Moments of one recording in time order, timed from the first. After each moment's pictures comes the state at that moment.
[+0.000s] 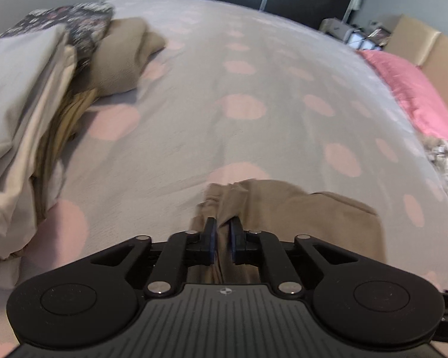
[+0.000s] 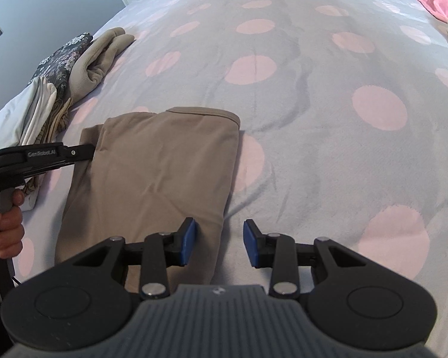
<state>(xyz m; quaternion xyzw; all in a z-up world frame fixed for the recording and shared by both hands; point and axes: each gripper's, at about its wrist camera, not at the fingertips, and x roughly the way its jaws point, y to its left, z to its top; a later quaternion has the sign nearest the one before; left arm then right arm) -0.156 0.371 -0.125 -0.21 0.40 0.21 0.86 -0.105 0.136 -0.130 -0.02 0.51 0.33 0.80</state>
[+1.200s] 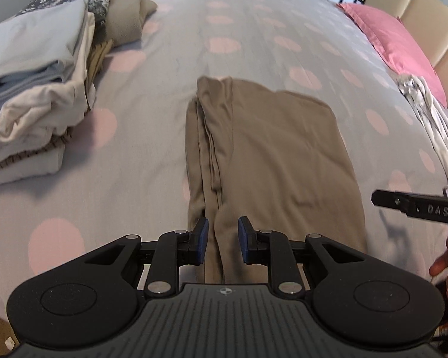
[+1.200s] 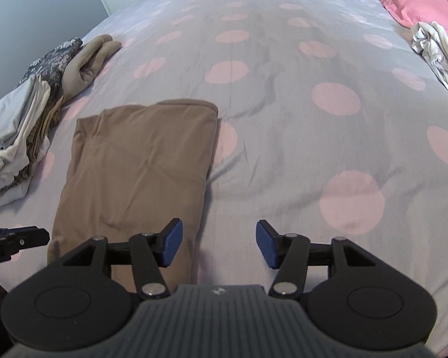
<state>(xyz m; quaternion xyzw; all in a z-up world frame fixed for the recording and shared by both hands) -0.257 0.300 -0.097 -0.18 0.48 0.15 0.84 -0.151 0.106 -0.111 -0.04 0.49 0.28 0.82</state>
